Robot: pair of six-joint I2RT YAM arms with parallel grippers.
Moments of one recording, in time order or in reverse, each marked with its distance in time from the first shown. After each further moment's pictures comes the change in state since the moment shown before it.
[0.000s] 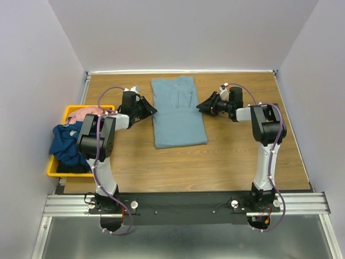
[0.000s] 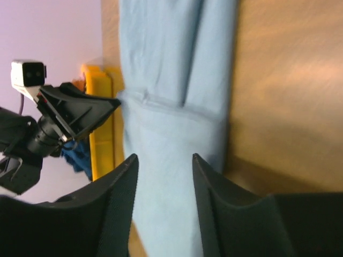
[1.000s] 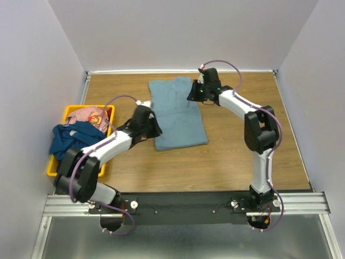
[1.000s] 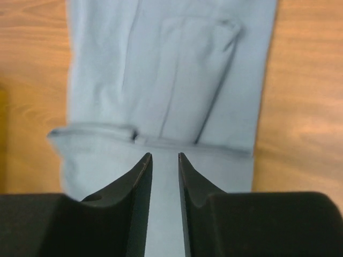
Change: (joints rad) left arm -0.337 -0.481 -0.224 -0.466 -0.290 0.110; right arm 0.290 -0.089 0.459 -0.738 0.660 -0.465
